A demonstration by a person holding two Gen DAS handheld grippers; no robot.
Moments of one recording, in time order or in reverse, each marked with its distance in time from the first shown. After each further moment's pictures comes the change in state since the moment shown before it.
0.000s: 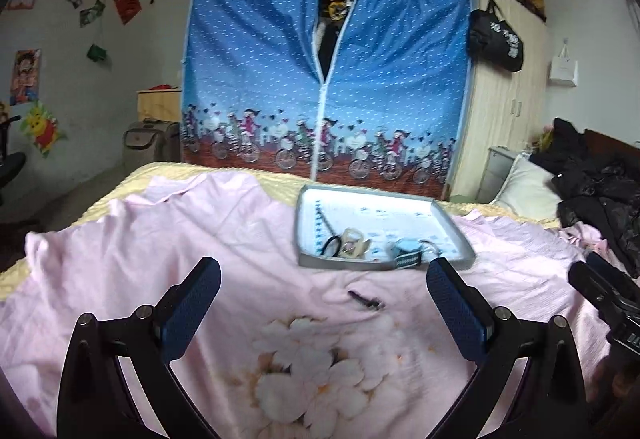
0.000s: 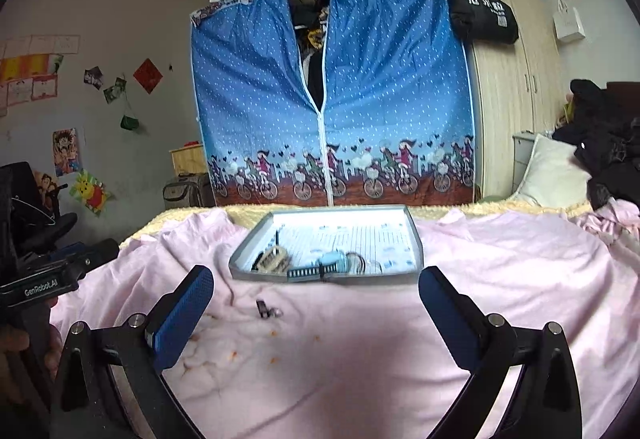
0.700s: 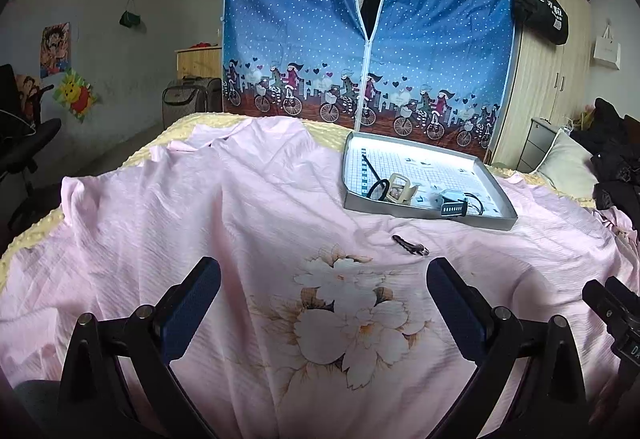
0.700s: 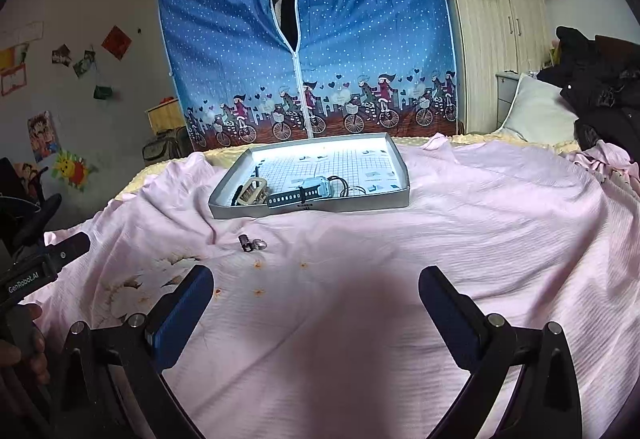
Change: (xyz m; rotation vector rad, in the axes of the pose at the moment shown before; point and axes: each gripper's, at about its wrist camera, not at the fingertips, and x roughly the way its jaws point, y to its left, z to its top) left arm 0.001 0.012 -0.033 -0.046 0.157 0.133; right arm 0.013 -0.009 -0.033 0.068 0.209 -0.061
